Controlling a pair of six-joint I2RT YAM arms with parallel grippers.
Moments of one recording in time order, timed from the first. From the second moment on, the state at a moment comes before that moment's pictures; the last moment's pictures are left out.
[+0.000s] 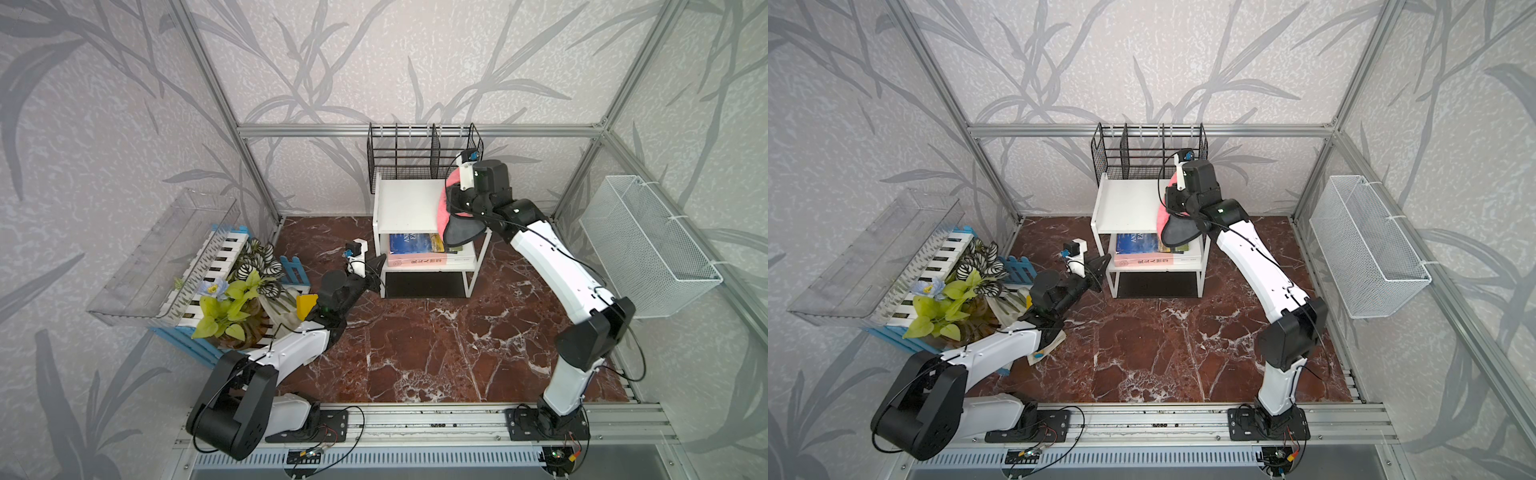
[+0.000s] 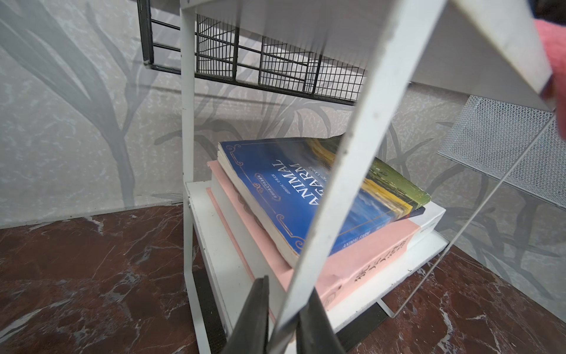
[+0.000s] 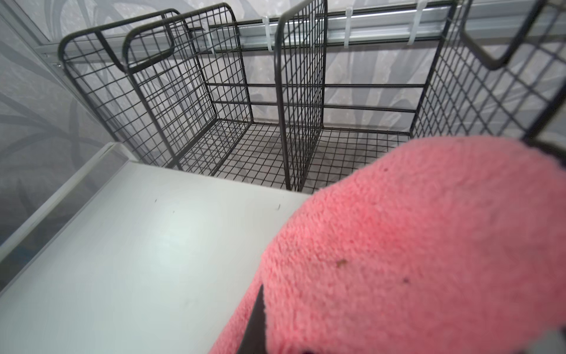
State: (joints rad) left arm -0.36 1.30 0.54 0.74 0.17 -0.22; right arm 0.48 1.89 2.08 -0.58 0.05 0.23
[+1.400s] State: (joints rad) left arm -0.34 1.31 0.55 0.73 0.20 -0.22; right arm 0.68 1.47 1.55 -0.42 0.07 -0.01
